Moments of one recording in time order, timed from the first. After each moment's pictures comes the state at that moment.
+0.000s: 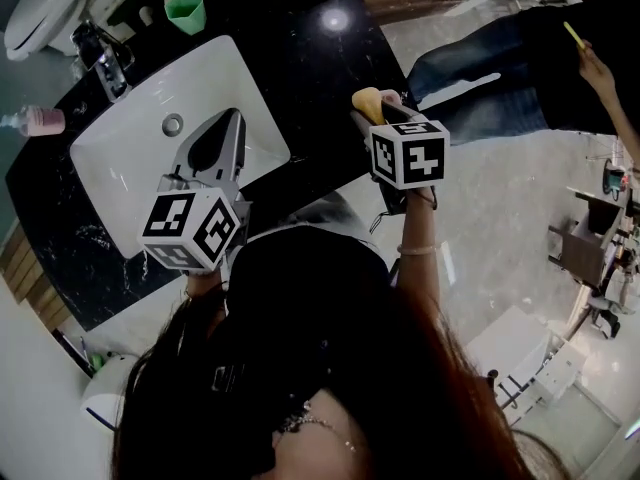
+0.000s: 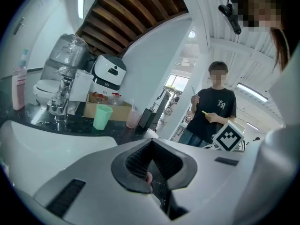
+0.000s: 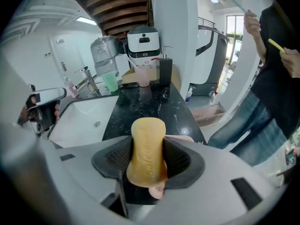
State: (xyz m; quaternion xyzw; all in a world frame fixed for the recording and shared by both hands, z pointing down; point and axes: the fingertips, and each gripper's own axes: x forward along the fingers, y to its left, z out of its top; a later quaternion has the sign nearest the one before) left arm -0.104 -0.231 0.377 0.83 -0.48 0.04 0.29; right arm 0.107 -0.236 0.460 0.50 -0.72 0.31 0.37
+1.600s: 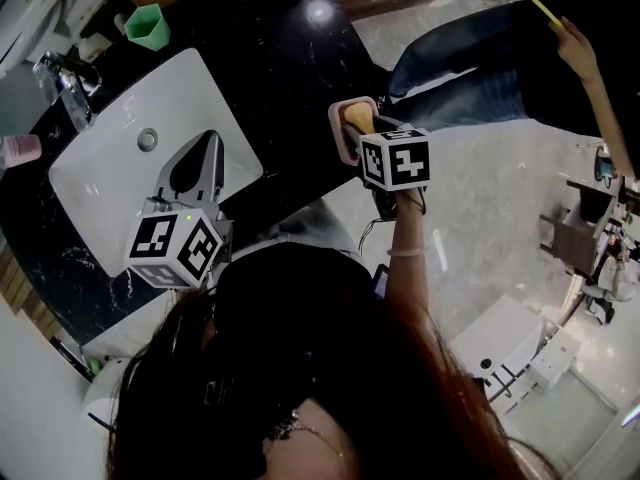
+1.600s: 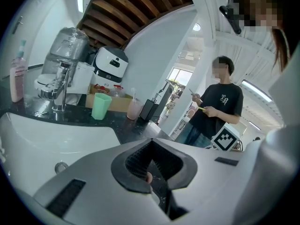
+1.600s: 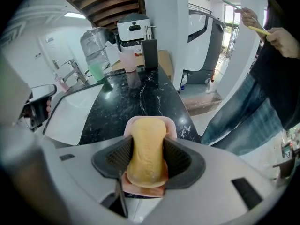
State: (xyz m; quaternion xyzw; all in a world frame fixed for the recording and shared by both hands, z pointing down) left arm -0.083 -0.238 0.402 0.82 -0.48 0.07 0.32; right arm 0.161 -0.232 0.504 0.49 -0.69 0.36 0.40
